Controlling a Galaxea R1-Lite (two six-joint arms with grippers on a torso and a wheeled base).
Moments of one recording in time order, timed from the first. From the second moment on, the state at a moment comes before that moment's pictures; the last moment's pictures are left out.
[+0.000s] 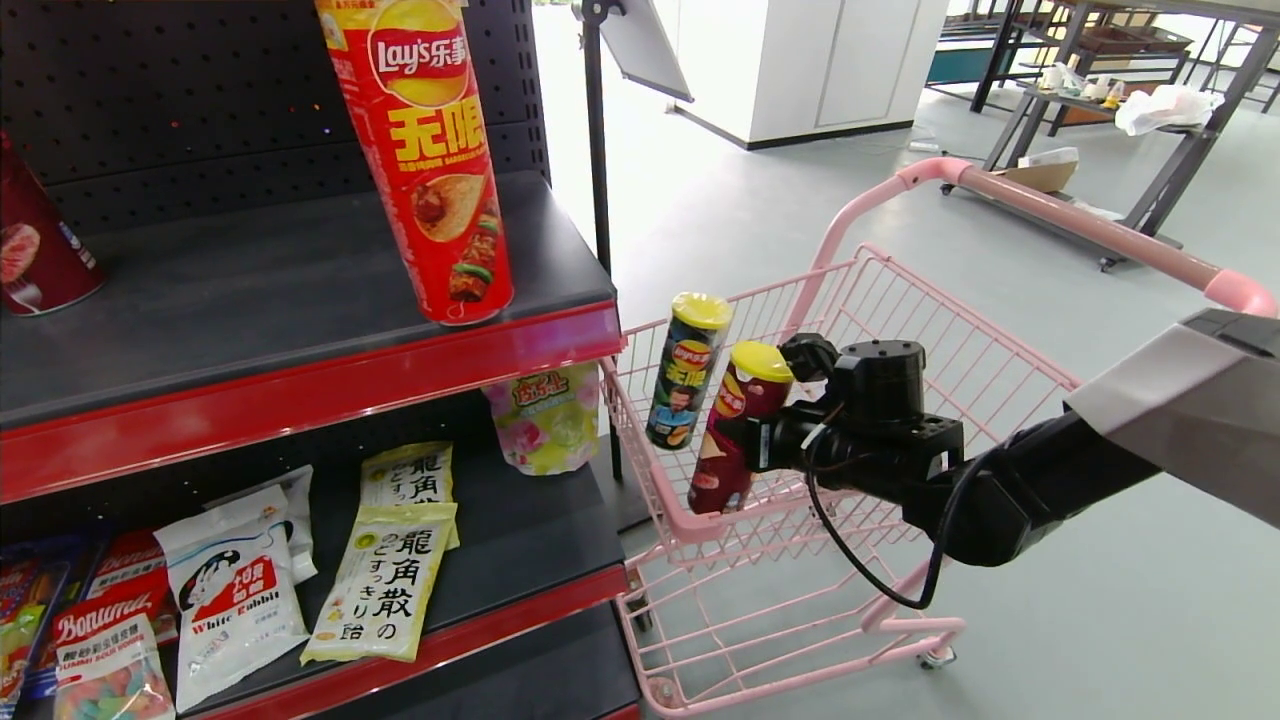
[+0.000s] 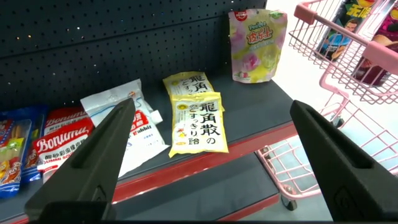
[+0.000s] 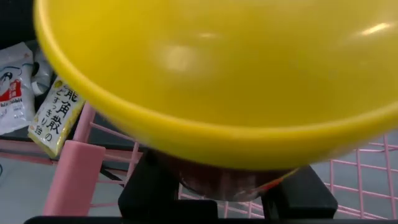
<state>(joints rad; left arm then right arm) 0.00 0.00 0.00 0.00 -0.01 0.02 0.45 2.14 -0.95 -0.82 0.15 0.19</state>
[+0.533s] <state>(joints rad) 0.00 0.00 0.00 0.00 -0.01 0.01 0.42 1.79 -1.09 -0.52 0.15 0.09</state>
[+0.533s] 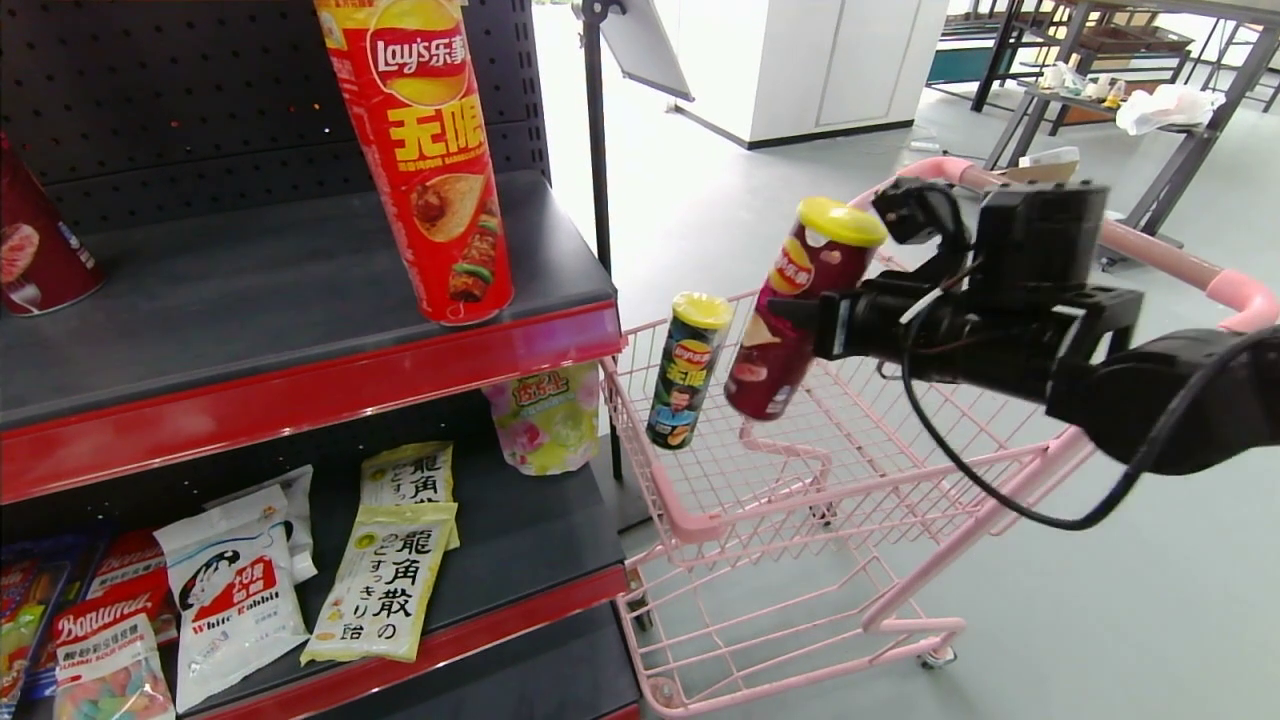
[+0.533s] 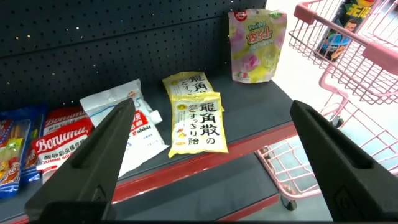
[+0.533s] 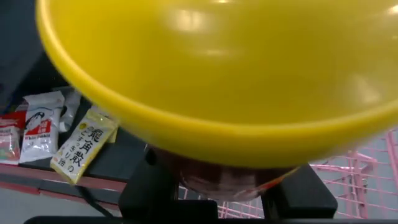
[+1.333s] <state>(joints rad) 0.00 0.00 0.00 0.00 -0.01 0.01 0.34 0.90 -0.90 0.40 0.06 -0.01</state>
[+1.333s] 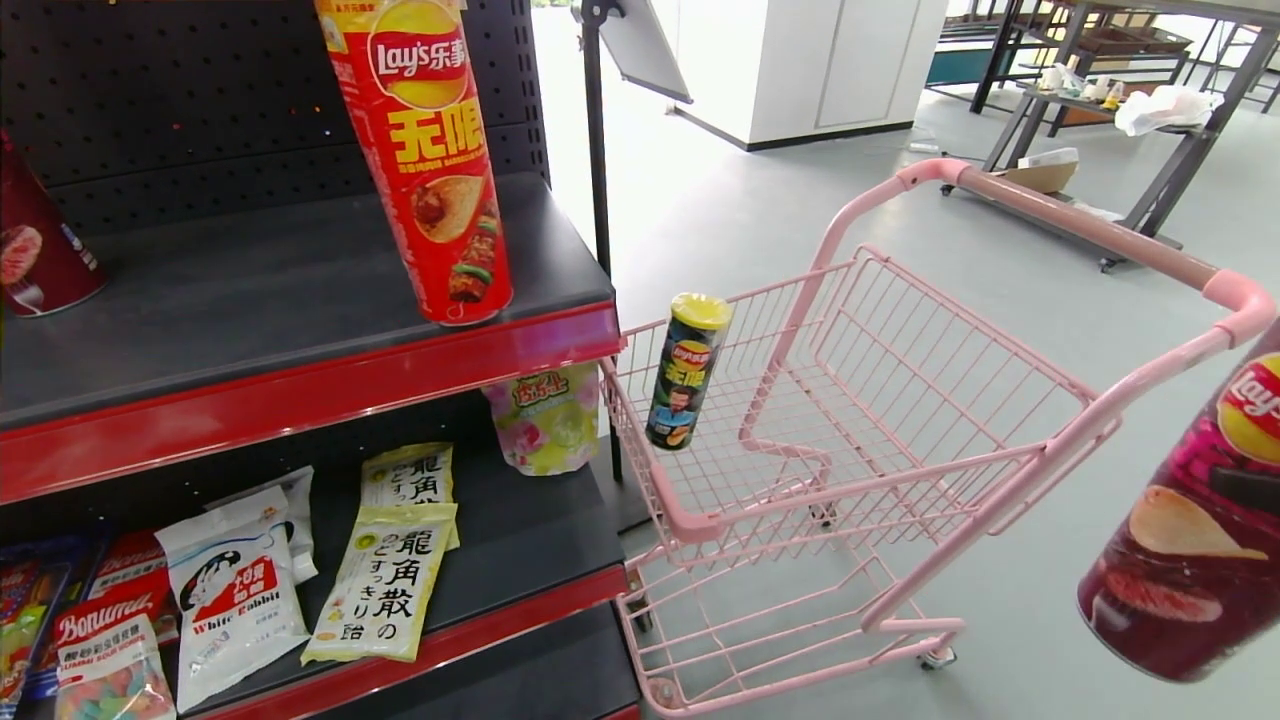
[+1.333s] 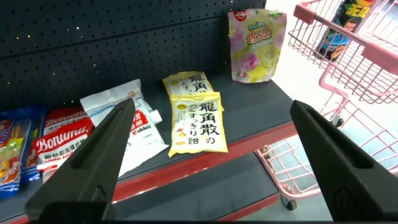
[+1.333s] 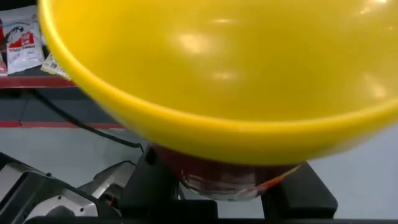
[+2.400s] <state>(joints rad) 0.00 0.00 0.00 0.00 -0.01 0.01 0.32 0.73 -0.74 0.41 0.06 -0.04</state>
